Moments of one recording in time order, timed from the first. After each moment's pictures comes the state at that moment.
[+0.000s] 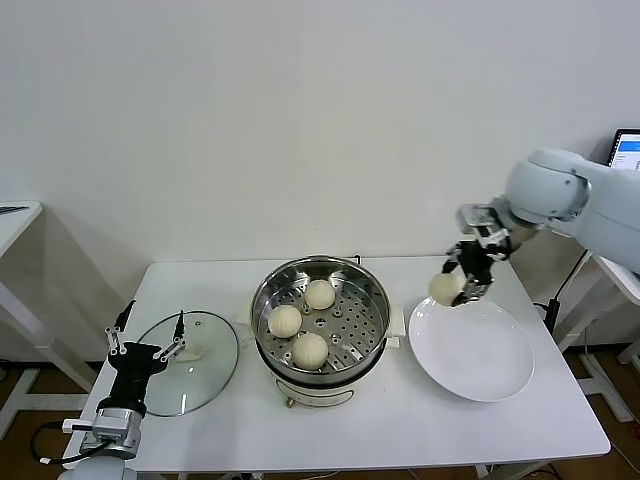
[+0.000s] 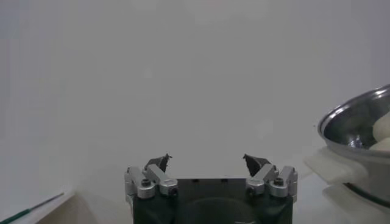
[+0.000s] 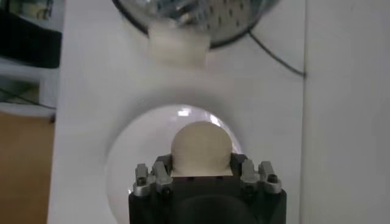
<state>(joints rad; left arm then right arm) 1.55 -1.43 -0.75 -2.12 0.18 0.01 0.09 0.89 0.67 -1.50 1.64 0.47 -0.46 -1.14</state>
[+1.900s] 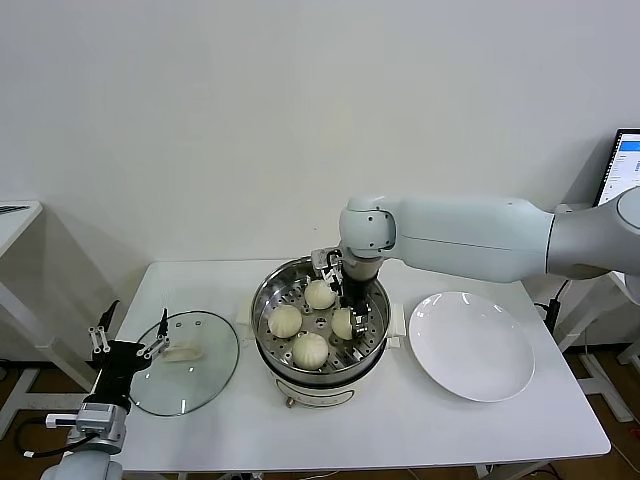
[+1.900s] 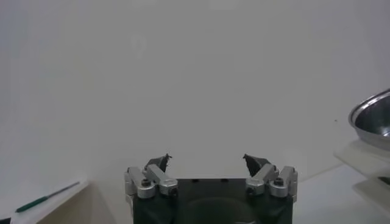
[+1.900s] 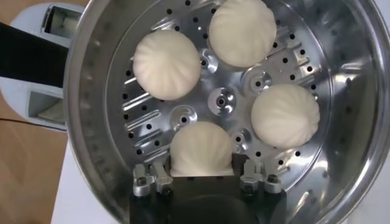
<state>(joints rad) 1.52 -1.41 -0.81 -2.08 0.14 0.02 0.10 0.63 1.16 -1.46 1.40 0.50 -0.61 -1.06</state>
